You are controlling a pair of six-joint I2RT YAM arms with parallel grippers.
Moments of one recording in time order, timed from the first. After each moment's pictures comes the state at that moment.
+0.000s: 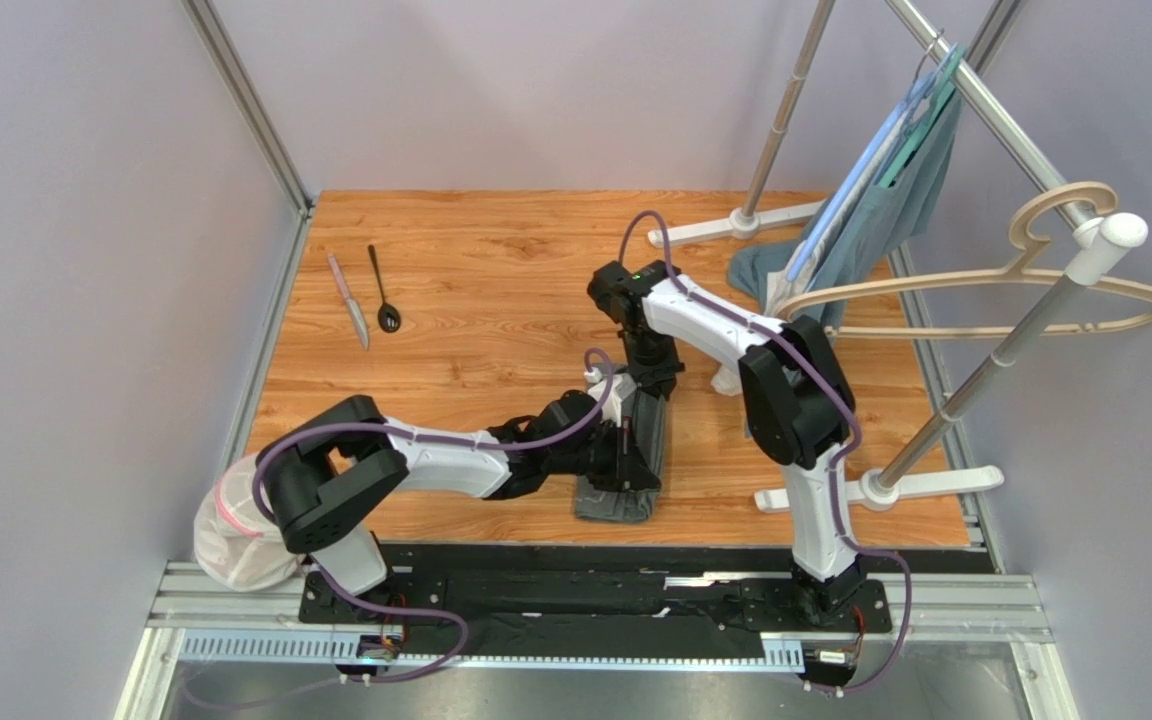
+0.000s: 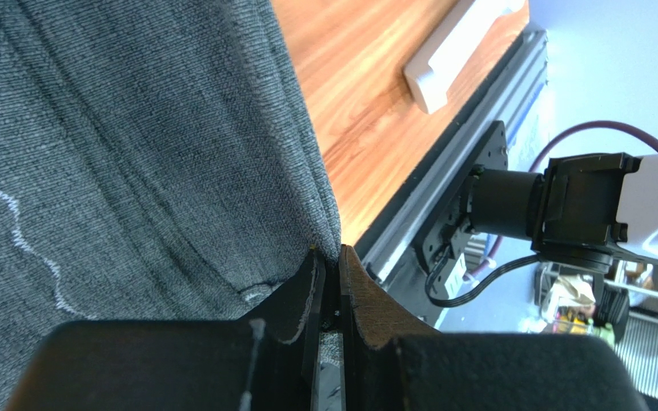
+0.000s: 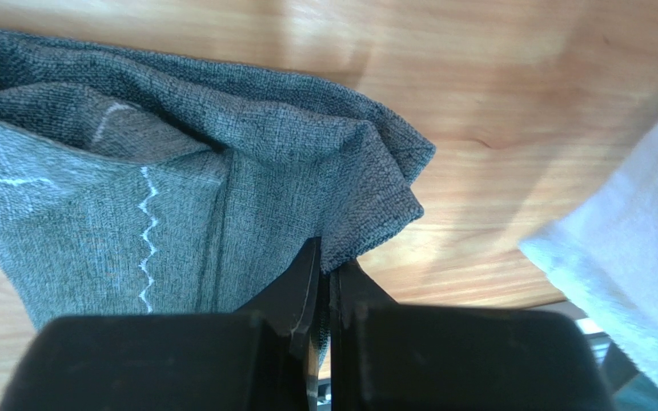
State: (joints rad) left arm -1.03 1.64 0.68 0.42 0.26 -0.92; right arm 0.63 2.12 1.70 -1.14 0.25 0.48
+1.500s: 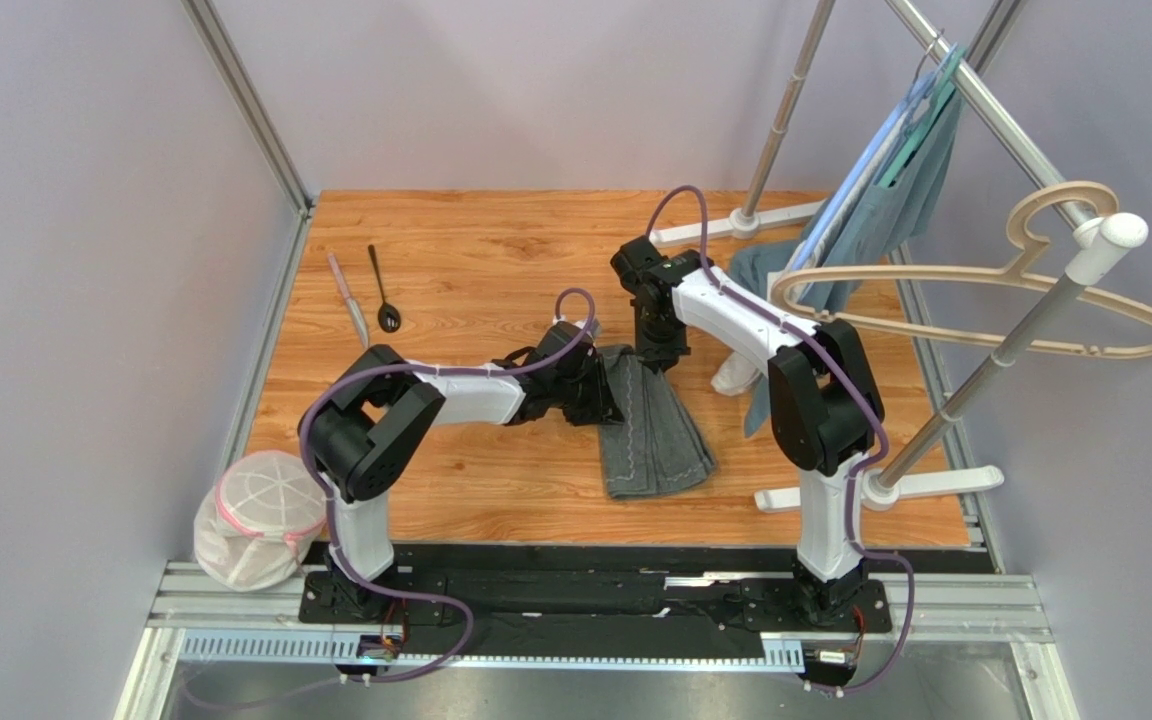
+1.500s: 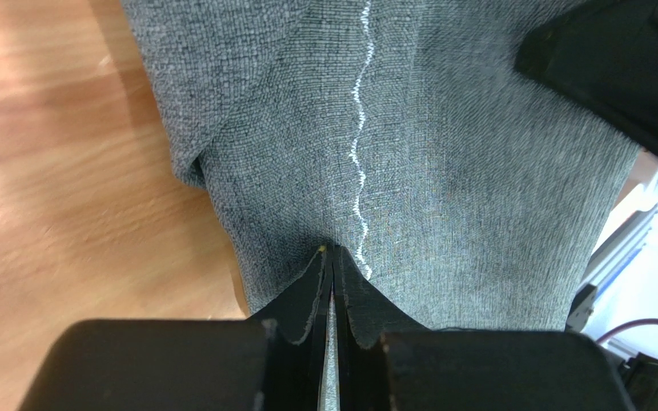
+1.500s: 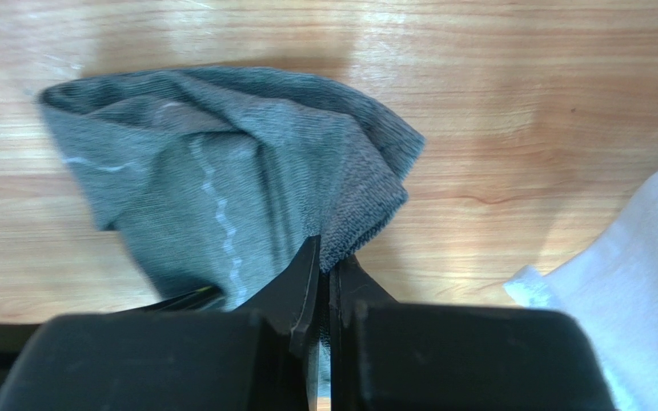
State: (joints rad) left arm -0.76 1.86 0.98 0.09 0.21 -0.83; right arm 0.56 2.00 1.61 -0.94 0.20 0.53
